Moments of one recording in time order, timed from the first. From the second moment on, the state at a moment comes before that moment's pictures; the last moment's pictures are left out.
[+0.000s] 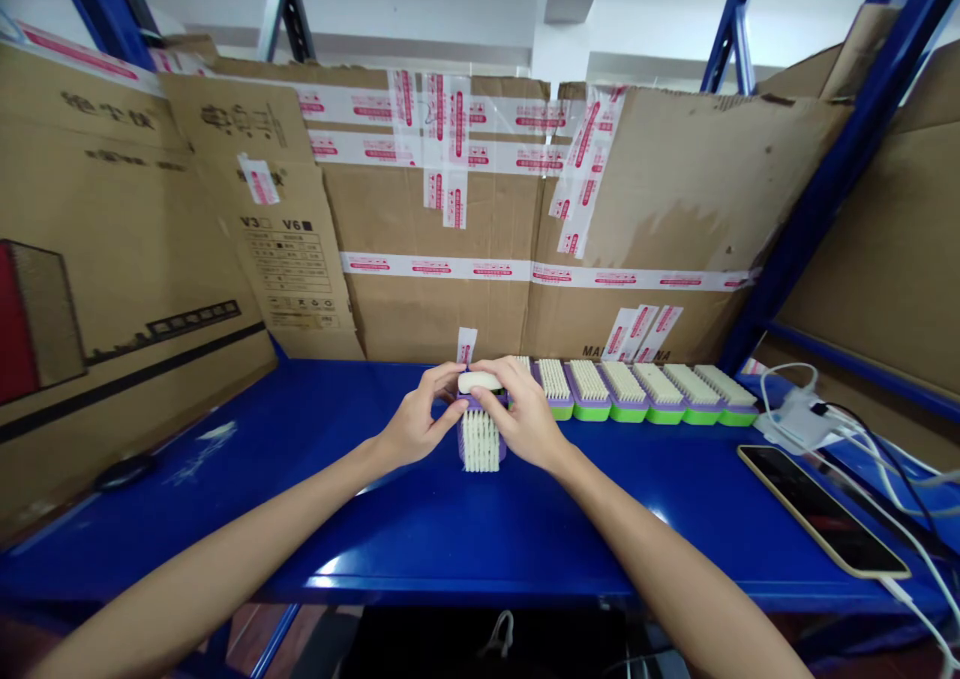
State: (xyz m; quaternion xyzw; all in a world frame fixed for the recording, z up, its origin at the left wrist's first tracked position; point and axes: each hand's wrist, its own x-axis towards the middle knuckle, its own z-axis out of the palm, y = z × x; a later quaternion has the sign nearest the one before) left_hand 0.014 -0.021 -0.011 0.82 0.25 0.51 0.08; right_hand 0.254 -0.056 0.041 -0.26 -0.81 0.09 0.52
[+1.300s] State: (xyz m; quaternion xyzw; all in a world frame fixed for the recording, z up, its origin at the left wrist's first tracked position) left_hand 0.013 -0.030 0.019 0.82 0.20 0.53 -0.04; right_hand 0.244 -0.047 0.022 -0.26 -0.68 0.40 0.56
